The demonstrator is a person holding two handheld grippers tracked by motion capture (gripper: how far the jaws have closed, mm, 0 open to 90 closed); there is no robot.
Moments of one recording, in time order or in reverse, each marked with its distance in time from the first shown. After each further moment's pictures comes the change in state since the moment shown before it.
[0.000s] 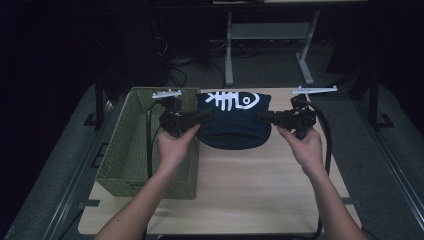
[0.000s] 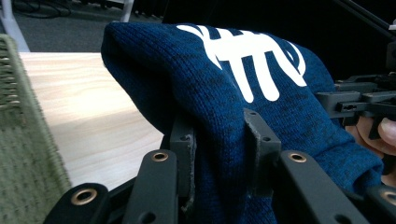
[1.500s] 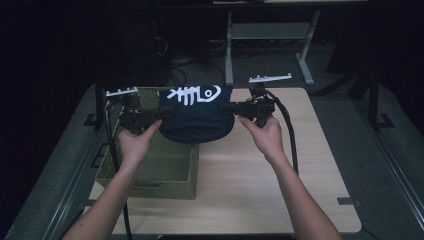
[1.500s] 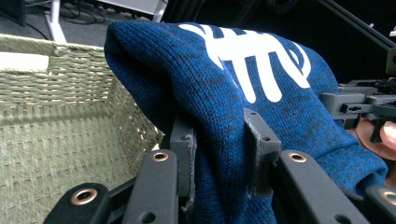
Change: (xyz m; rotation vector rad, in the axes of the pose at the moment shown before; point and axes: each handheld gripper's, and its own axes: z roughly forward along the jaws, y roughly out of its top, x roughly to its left) left arm 0.058 0.009 -0.072 -0.052 0.069 -0.069; right arm 0.040 0.034 0.080 0.011 0.103 -0.016
